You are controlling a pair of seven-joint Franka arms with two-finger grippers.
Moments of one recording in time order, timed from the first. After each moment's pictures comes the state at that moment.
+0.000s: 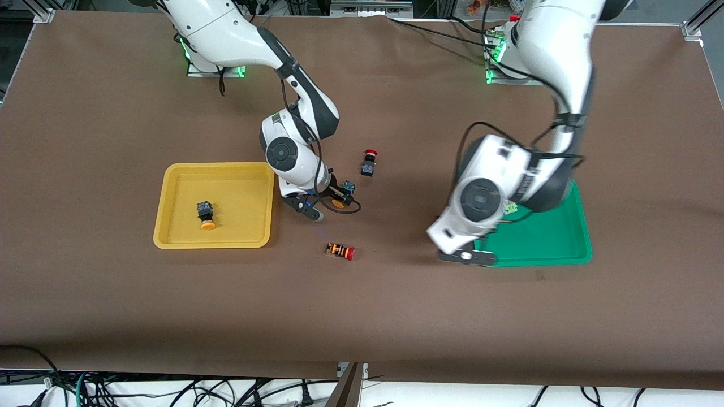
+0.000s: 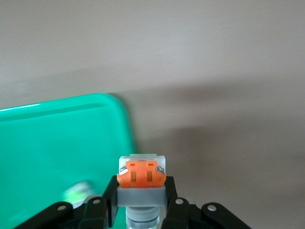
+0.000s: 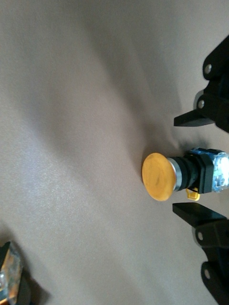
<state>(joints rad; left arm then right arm) -0.38 0.69 0.04 -1.27 0.07 1.75 -0.26 0.60 0.69 0.08 -1.74 0.31 2.50 0.98</state>
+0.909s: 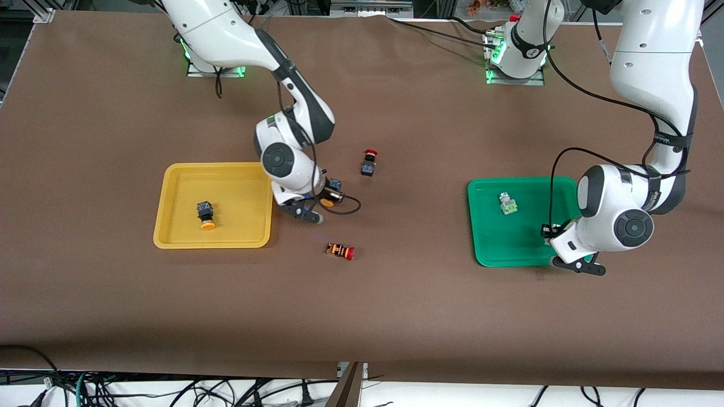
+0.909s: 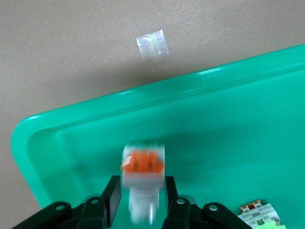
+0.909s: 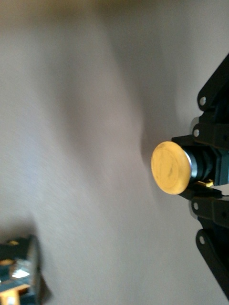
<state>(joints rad) -0.01 0.64 0.02 -1.68 0.07 2.13 0.16 0.61 0.64 -0.04 -1.72 0.30 2.31 0.65</state>
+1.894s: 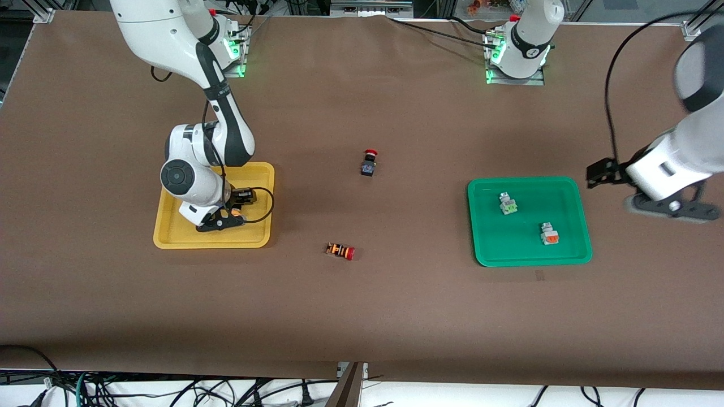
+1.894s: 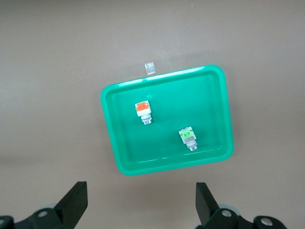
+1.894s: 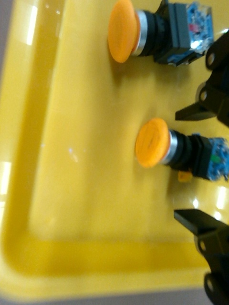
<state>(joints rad) 0.01 0.18 -0.04 -1.48 0.03 1.61 0.08 0.61 0.51 -0.34 -1.98 0.30 2.32 -0.07</state>
